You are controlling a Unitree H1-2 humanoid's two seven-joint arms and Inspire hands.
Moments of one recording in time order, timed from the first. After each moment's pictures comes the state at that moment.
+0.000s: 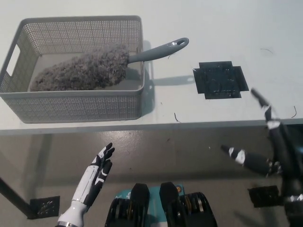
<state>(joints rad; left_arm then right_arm) -0.08 0.12 -0.08 0.25 0.19 -0.32 -0.02 -0.16 -0.18 0.06 -0.27 -0.40 -0.17 0.00</state>
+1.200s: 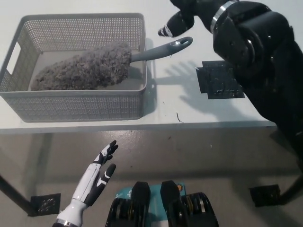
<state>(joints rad) -0.11 0.16 -0.10 0.26 0.23 -0.41 -0.02 -1.15 -0.25 0.45 0.06 -0.88 0.32 0.66</state>
